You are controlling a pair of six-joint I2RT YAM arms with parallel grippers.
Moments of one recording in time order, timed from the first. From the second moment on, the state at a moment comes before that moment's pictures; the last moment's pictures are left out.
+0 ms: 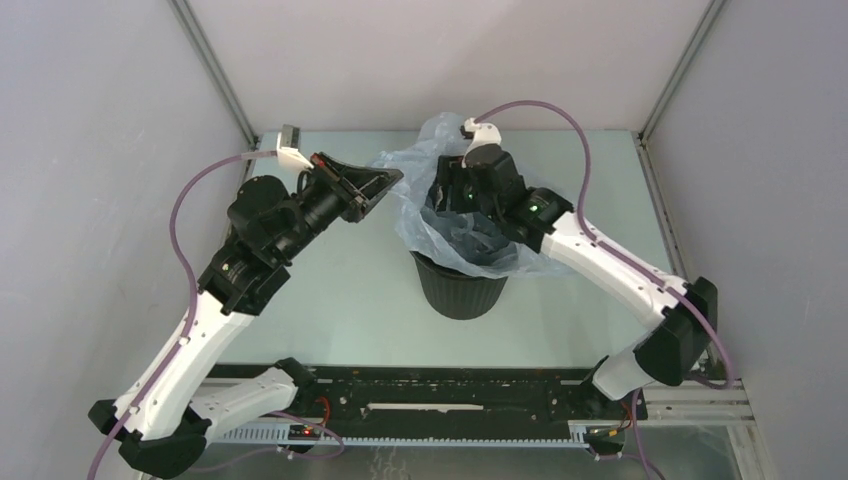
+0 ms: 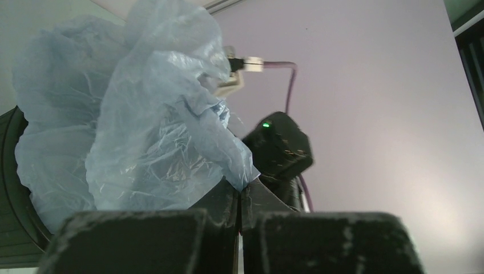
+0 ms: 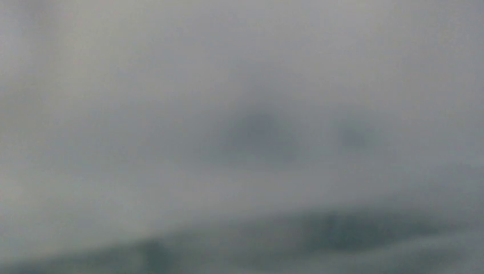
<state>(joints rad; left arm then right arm) -0.63 0.94 1.27 -0.30 0.06 -1.19 0.77 1.49 1.50 -0.45 0.23 0.47</state>
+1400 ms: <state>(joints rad) -0.44 0.98 1.16 -0.27 0.27 -0.93 0.74 1.47 1.66 -0.80 0.00 0.47</state>
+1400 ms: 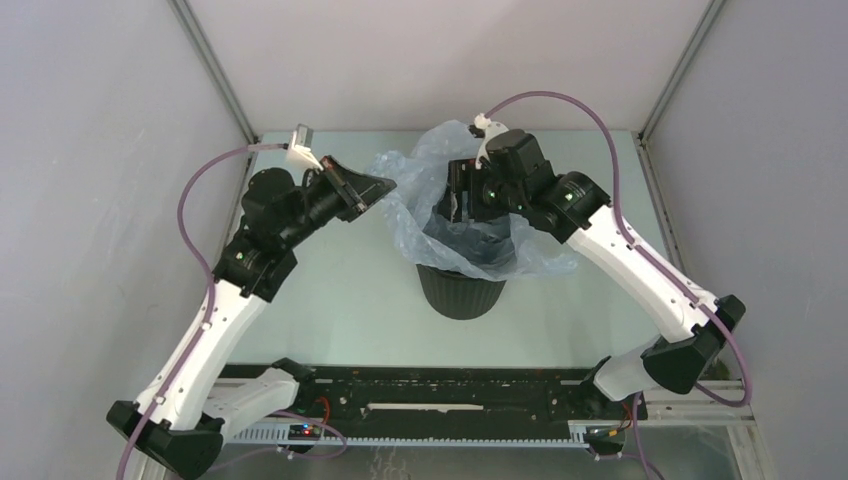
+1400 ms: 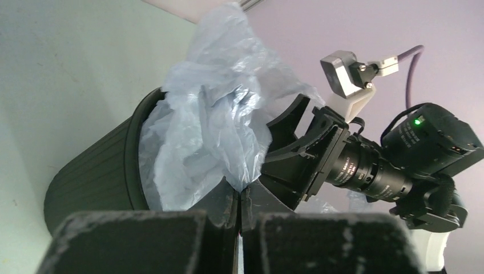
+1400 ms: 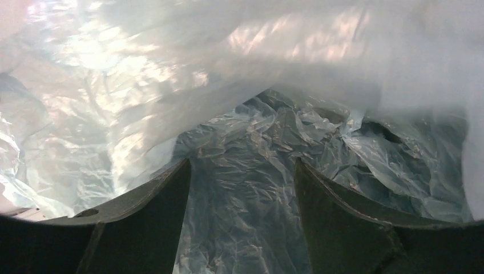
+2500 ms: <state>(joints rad) -0.48 0.93 1.12 -0.16 0.28 -1.04 0.77 1.44 1.53 -0.53 0.10 0.65</state>
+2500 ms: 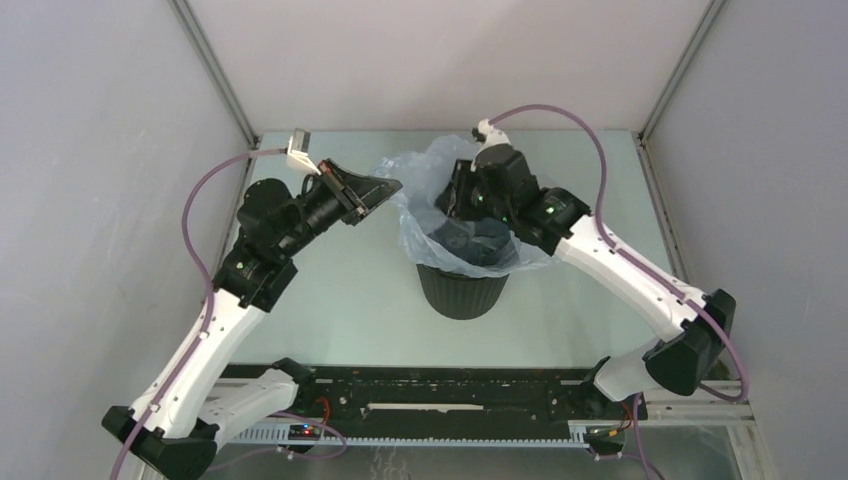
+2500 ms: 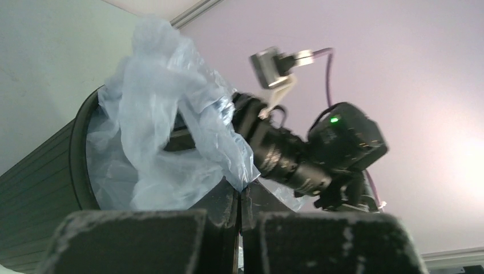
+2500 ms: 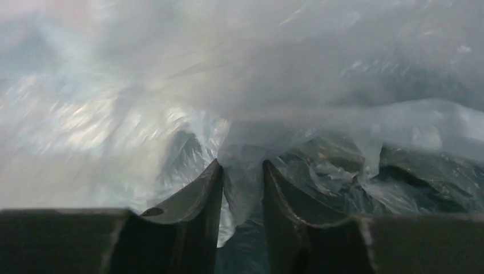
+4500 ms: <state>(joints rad) -0.37 1.00 1.29 -0.65 0.24 -0.90 0.31 0.94 1.55 -1.19 -0.22 0.63</state>
